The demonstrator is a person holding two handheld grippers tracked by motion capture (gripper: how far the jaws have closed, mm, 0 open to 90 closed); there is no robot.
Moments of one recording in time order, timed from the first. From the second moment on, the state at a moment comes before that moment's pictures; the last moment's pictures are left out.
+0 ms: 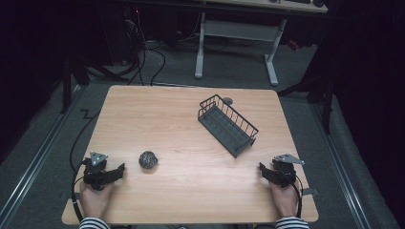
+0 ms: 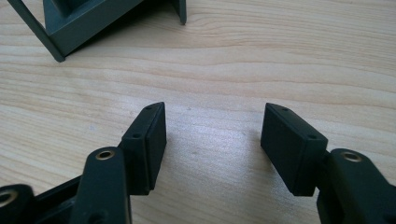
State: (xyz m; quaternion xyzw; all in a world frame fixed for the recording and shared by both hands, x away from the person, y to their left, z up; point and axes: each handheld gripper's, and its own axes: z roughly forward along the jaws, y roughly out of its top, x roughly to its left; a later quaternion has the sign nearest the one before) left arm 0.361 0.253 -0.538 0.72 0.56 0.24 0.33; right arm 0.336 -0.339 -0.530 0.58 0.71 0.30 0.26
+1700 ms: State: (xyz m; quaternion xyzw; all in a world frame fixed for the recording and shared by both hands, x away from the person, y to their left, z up) left arm 0.360 0.253 -0.538 0.72 0.56 0.24 0.33; right arm 0.414 -0.318 -0.415 0.55 0.70 0.36 0.26
